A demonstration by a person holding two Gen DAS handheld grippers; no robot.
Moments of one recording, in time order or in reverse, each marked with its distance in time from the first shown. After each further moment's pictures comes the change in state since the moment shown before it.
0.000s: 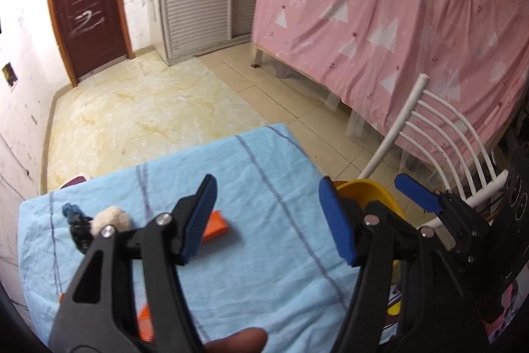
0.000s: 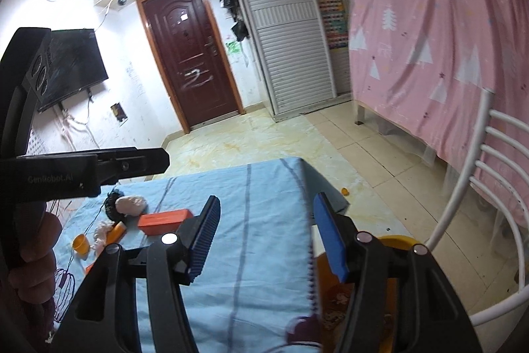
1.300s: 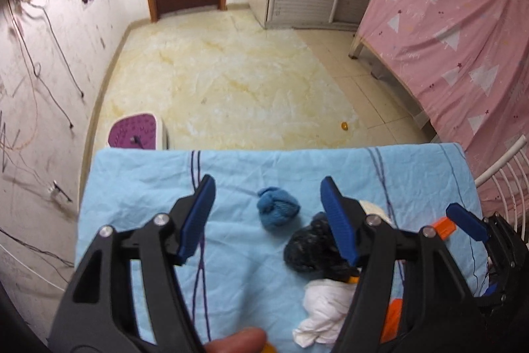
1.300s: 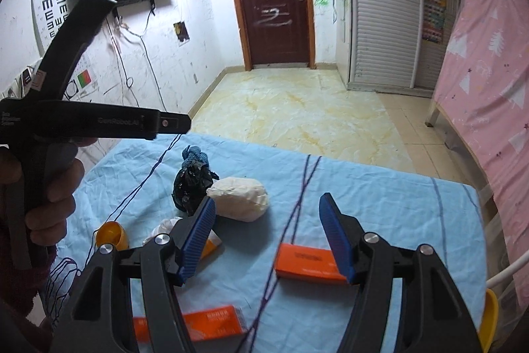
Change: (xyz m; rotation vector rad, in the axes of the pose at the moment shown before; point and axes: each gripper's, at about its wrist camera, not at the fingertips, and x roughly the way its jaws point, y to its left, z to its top) left arm 0.010 0.269 -0.032 -0.306 0.110 0.229; right arm 0.143 0.214 0.003 -0.307 0.247 0.177
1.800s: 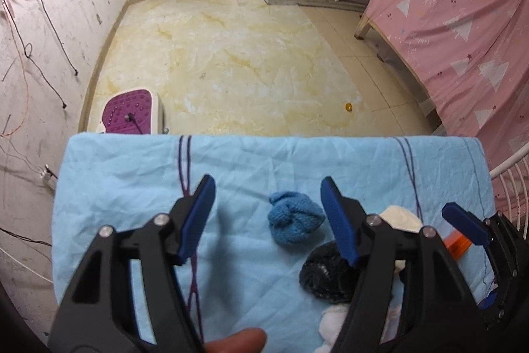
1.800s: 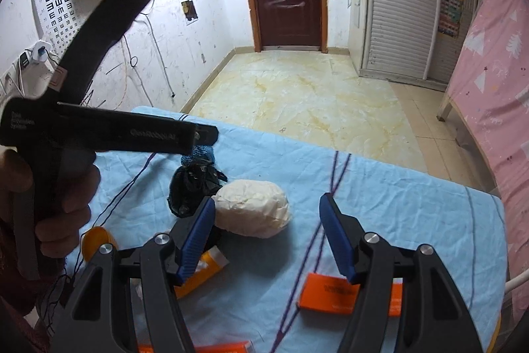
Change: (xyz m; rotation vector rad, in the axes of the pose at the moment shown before) left arm 0.051 0.010 0.002 -0.023 0.109 -0.003; right arm 0.047 0.020 0.011 -0.030 0.083 0.038
